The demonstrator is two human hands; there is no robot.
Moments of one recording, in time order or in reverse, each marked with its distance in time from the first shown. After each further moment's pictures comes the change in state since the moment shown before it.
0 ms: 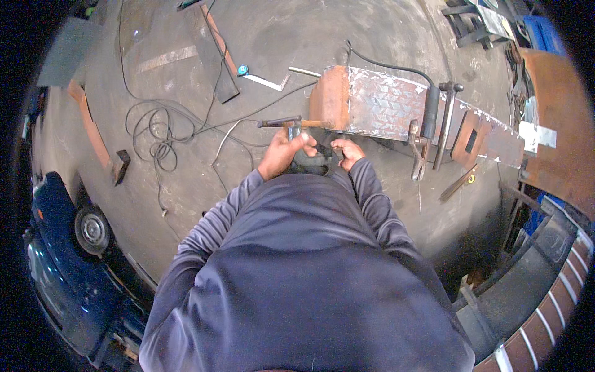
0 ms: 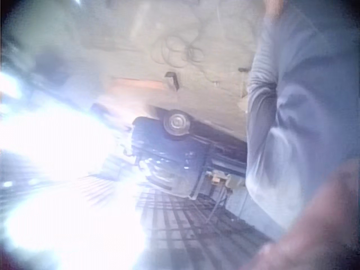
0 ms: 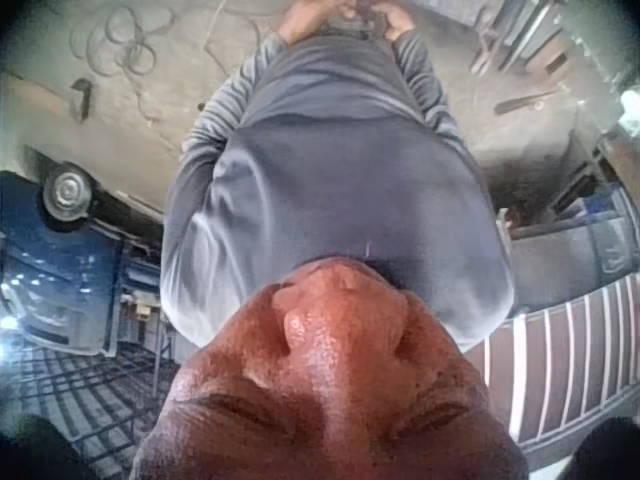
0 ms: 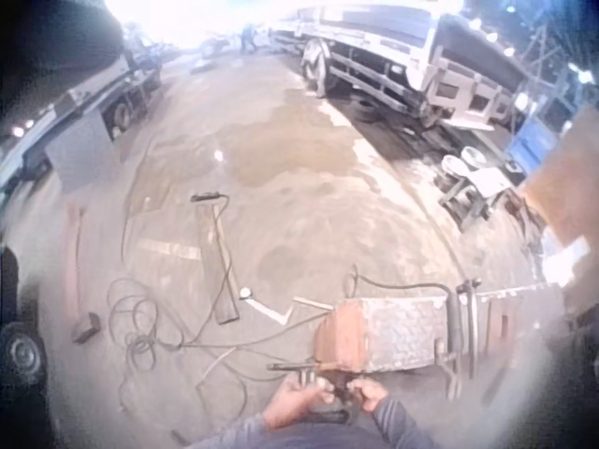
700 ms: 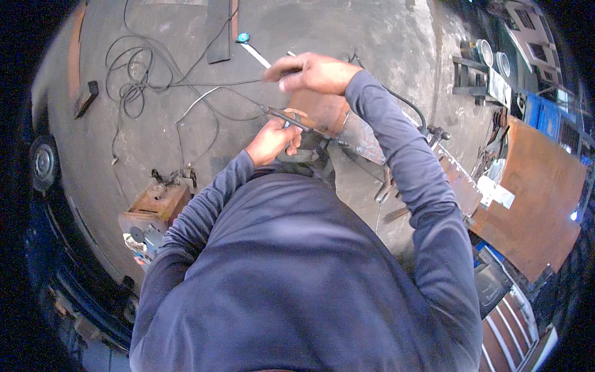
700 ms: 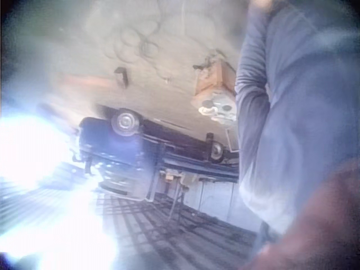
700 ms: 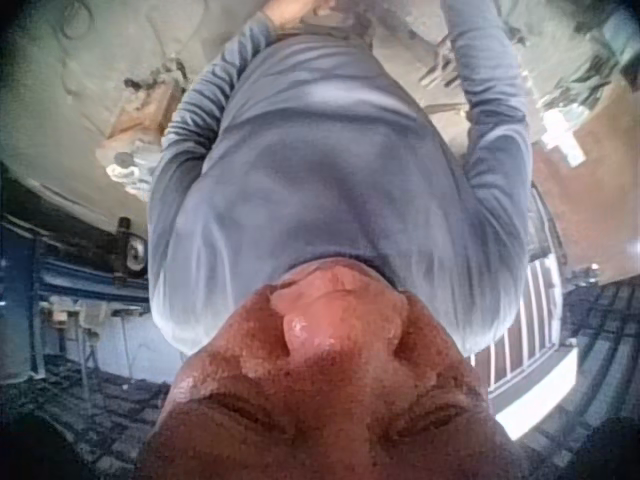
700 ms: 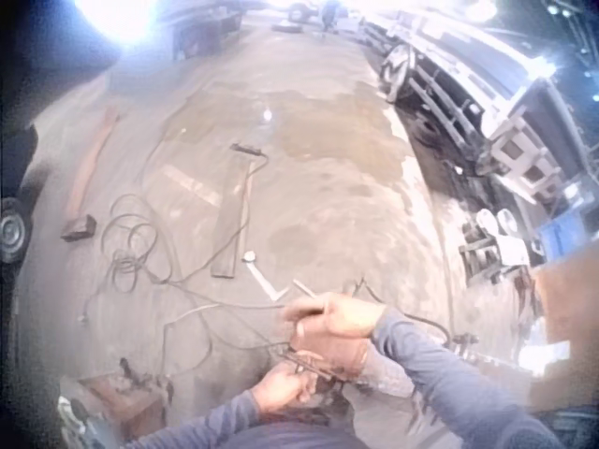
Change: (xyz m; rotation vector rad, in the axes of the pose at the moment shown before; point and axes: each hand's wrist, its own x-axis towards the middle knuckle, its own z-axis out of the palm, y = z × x) left_hand 0.005 -0.006 0.006 -0.188 0.110 0.012; right_hand -0.138 -0.231 0.275 -1.533 -0.804 -0.485
